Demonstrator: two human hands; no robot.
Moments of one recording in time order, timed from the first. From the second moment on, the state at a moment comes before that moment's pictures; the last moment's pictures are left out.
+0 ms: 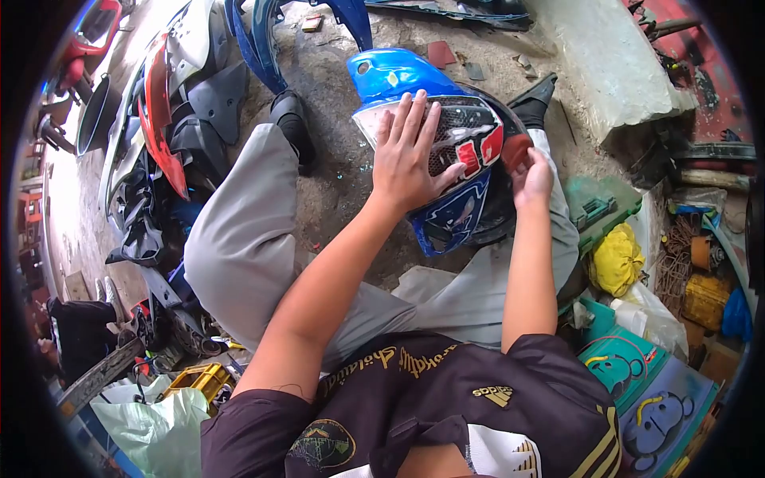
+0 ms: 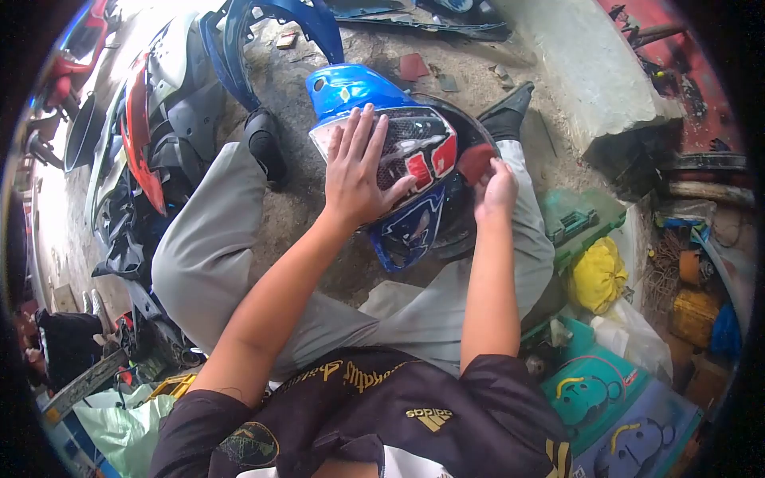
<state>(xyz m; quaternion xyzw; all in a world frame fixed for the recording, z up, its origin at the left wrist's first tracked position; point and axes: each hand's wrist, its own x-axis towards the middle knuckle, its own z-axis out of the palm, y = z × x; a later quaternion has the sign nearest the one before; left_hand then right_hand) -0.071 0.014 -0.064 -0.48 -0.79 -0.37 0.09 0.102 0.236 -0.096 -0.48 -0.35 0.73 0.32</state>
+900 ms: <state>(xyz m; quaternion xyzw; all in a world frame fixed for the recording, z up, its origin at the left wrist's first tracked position) -0.074 0.017 -0.066 -0.50 -0.78 -0.37 0.09 0.014 0.287 -0.287 -0.25 -0.26 0.93 0.03</state>
